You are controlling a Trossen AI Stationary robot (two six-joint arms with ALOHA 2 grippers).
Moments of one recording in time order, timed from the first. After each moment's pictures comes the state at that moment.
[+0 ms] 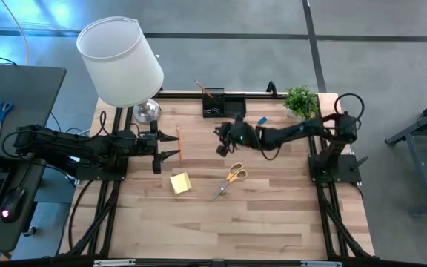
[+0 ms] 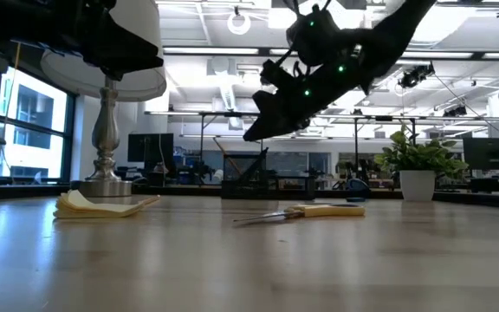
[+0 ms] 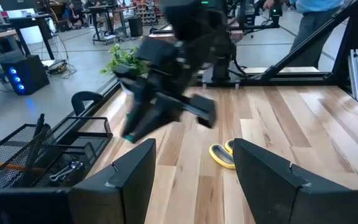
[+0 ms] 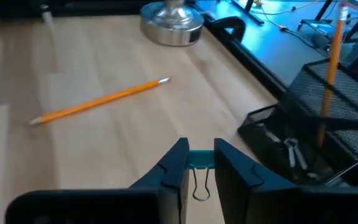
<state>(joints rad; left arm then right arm) 0.08 0.70 0.30 0.24 -0.20 0.05 -0.15 1.78 0.92 0.40 0.31 -0.02</state>
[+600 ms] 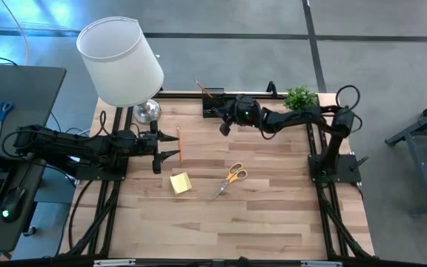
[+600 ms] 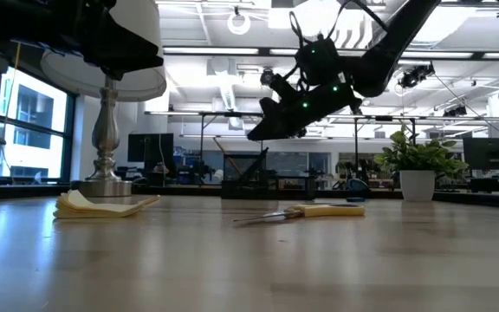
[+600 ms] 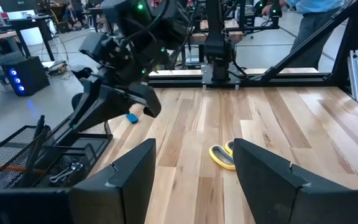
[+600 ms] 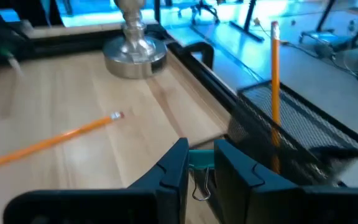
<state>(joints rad) 0.08 0.71 0.30 0.24 -0.20 0.05 -0.41 1.82 0.92 0.57 0.04 -0.05</state>
